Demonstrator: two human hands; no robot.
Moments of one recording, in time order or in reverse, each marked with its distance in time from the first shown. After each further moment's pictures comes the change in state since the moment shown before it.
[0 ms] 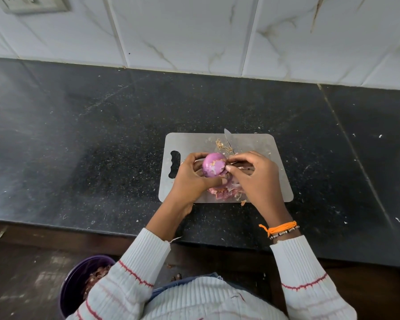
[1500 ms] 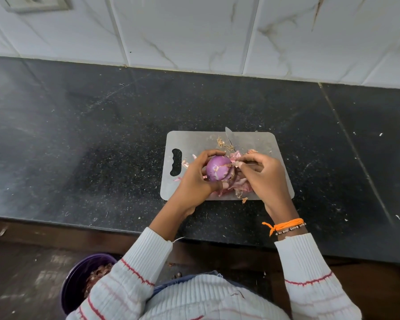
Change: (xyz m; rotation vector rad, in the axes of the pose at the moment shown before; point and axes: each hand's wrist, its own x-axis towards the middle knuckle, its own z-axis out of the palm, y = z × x) left_hand -0.009 -0.001 0.000 0.157 -0.181 0.178; right_hand -0.002 0.002 -0.008 0.158 -0.017 0.342
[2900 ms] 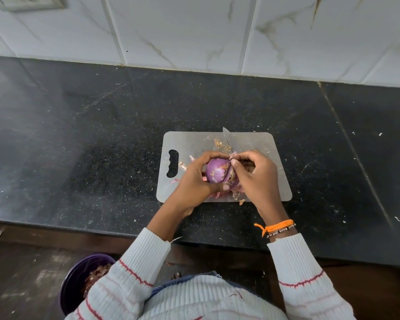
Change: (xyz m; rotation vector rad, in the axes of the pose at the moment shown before) left_hand 0.005 0.003 0.004 0.030 -0.034 0.024; right_hand 0.004 0.000 0.010 -0.135 0.066 -0.162
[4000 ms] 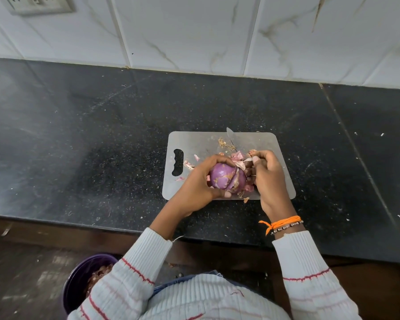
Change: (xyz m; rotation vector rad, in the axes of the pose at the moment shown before) left_hand -0.007 -0.010 -0.008 0.071 -0.101 0.033; right_hand -0.001 0.007 -0.001 0.324 0.031 0.365
